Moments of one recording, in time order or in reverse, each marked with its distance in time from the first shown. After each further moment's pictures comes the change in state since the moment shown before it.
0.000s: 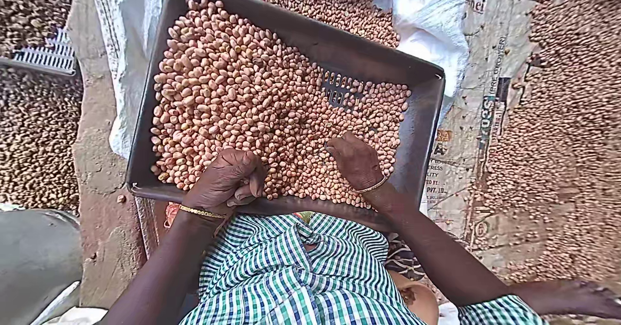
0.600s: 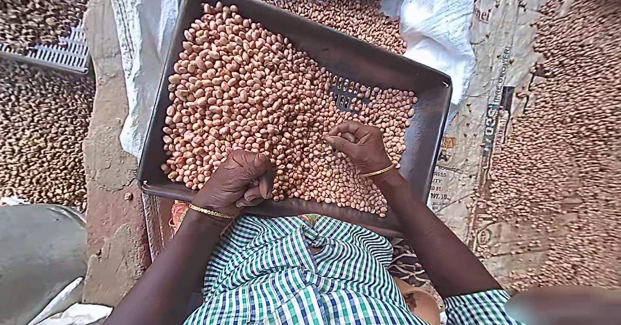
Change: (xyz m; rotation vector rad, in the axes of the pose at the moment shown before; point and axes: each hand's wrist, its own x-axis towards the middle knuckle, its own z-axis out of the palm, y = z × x) left_hand 0.002 -0.001 0.000 -0.021 -0.022 0.011; right_hand 0.028 0.012 -0.005 0.852 0.073 0.099
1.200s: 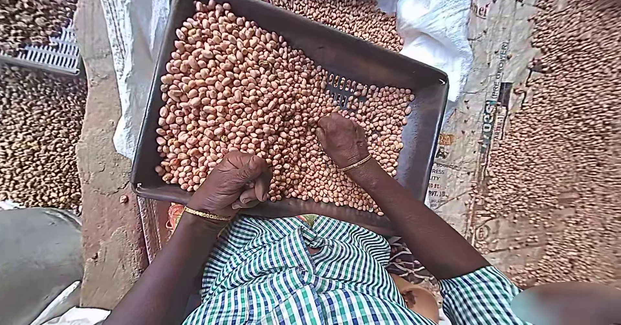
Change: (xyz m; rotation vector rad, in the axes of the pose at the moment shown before) left_hand 0.000 0.000 0.000 -0.006 -0.004 -0.009; right_hand 0.025 -0.033 0.027 -0.877 -0.233 0.145
